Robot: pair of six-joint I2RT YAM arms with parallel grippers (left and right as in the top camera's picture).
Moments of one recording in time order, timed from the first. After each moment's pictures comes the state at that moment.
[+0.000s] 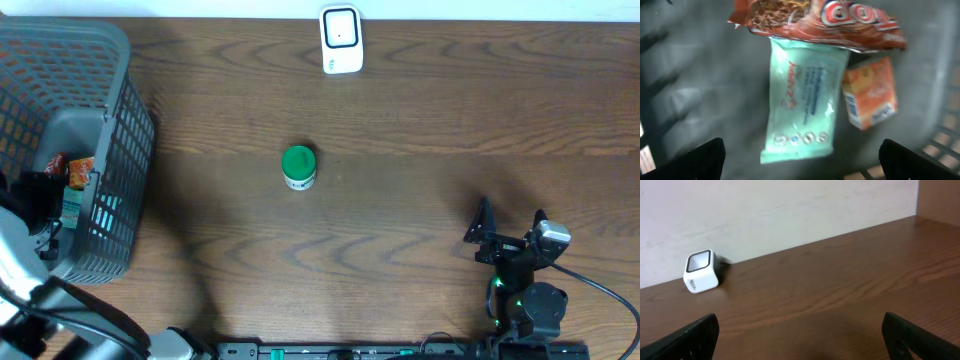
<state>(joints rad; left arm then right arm) 0.84 1.58 1.17 -0.81 0.16 -0.66 -0.07 0.02 0.01 -0.06 0.07 0.25</state>
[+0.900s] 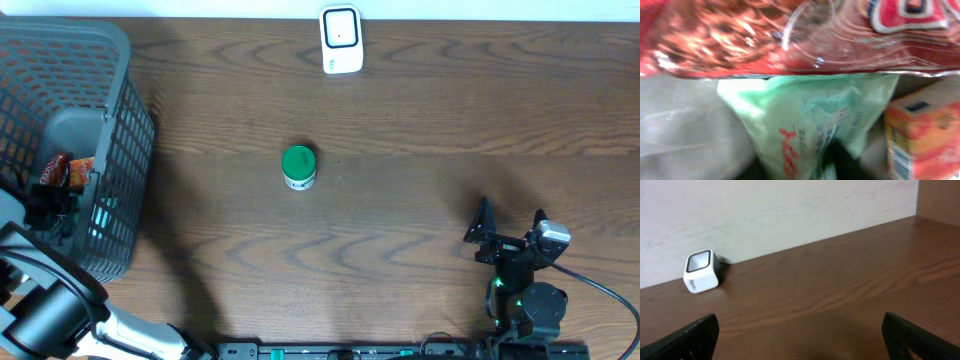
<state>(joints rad) 0.84 1.87 1.22 -0.73 0.20 -0.61 -0.07 0.02 0.01 -0.06 0.07 0.25</state>
